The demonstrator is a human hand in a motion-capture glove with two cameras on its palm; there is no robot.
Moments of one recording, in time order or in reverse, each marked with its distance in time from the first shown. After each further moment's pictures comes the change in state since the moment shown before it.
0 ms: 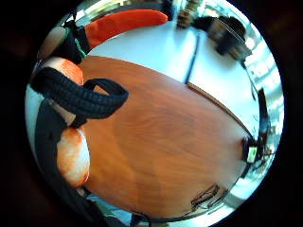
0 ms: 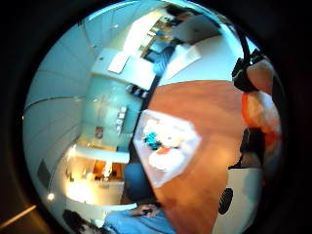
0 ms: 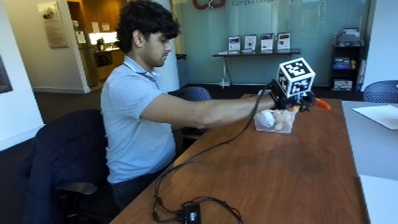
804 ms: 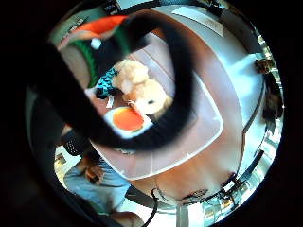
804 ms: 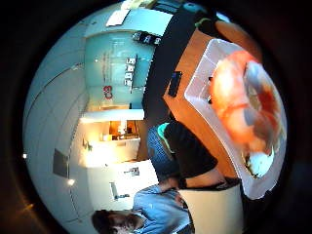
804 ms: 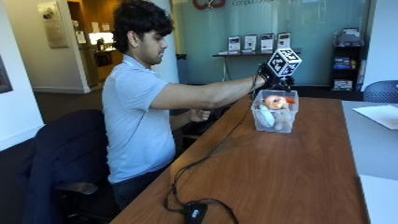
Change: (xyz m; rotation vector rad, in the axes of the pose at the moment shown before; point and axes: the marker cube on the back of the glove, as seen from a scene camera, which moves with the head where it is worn) arm -0.216 -0.016 0.103 -0.464 -0.118 -0.251
